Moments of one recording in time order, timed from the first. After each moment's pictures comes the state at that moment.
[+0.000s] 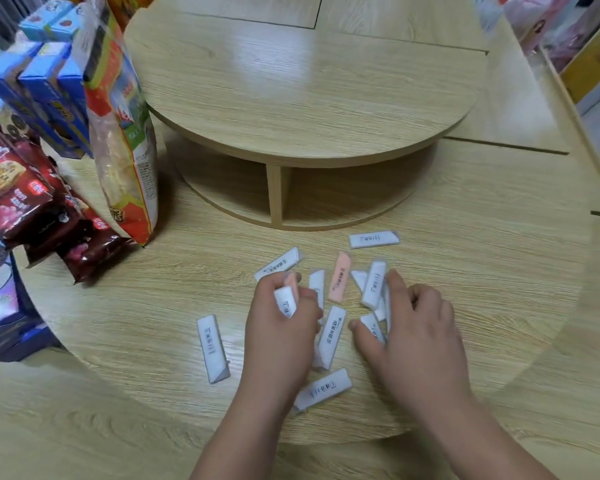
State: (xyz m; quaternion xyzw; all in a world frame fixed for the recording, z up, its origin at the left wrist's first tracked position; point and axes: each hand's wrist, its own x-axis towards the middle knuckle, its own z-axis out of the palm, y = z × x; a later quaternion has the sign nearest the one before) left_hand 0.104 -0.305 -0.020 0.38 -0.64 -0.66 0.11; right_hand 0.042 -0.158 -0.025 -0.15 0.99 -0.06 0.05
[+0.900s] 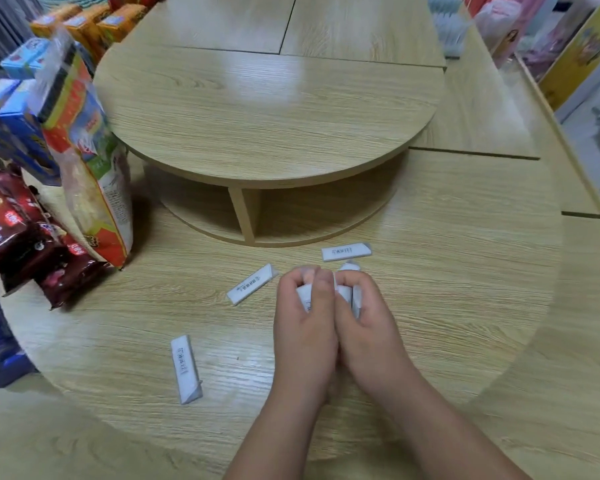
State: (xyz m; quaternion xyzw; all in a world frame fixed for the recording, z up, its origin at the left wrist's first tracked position) left_hand 0.061 -0.255 -0.008 0.32 -0.61 -0.71 0.16; right_hand 0.025 -0.182 -0.011 -0.05 0.73 -0.65 0.21
